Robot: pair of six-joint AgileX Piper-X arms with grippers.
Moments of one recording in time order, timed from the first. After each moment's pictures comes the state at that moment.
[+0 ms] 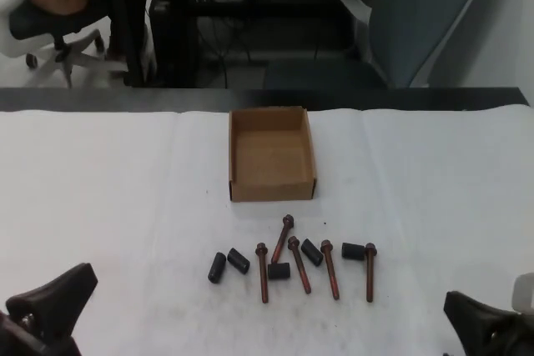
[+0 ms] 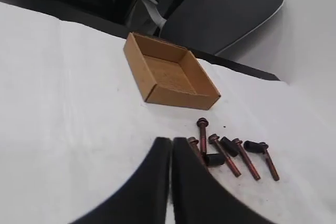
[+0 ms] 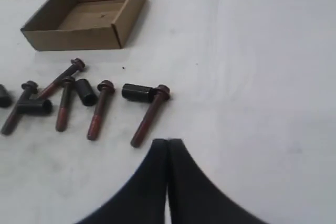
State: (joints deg) left arm 7.3 13.8 0.5 4.6 36.2 -20.1; right arm 27.4 29.6 0.6 -0.9 7.5 15.1
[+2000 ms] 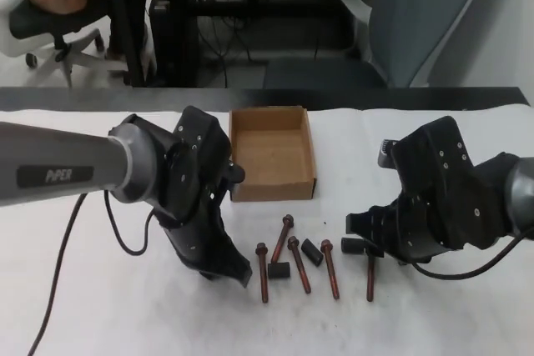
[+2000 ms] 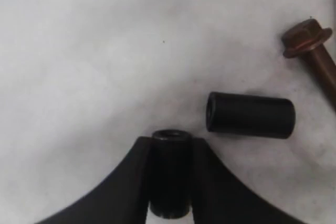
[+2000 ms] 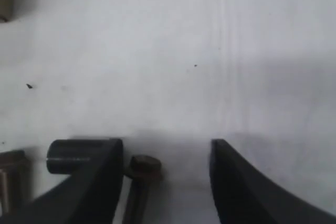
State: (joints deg) left arm -28.7 103.1 -56.6 30.9 -0.8 5.3; right arm 21.3 94.8 -44.4 14.1 6.8 23.6
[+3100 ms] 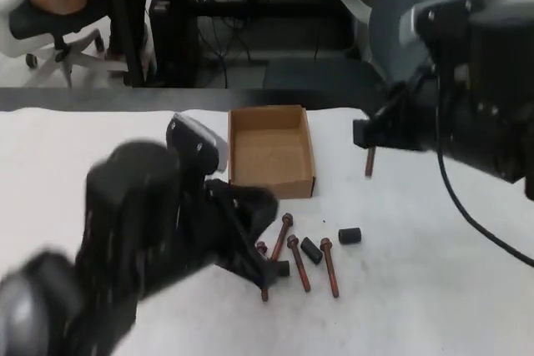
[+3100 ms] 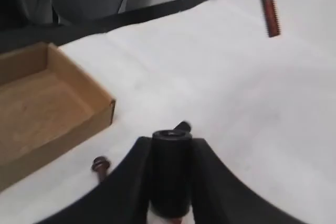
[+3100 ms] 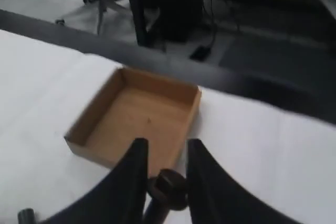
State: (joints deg) left arm -37.1 77.0 -25.1 -29.9 13.1 -4.2; right arm 27.4 68.4 -43.9 2.0 2.4 -0.6
